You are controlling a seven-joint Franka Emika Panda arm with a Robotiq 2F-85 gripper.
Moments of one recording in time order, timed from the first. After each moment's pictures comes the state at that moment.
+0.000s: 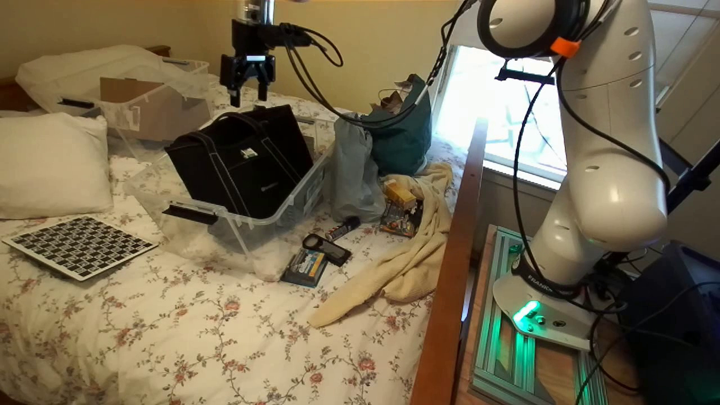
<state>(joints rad) -0.01 0.55 0.03 -1.19 0.11 1.84 -0.01</state>
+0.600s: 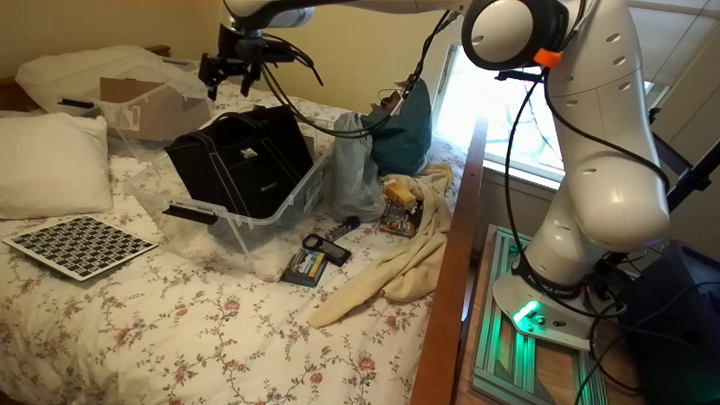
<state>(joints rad) 0.02 0.61 -0.01 -1.19 0.07 2.17 0.16</state>
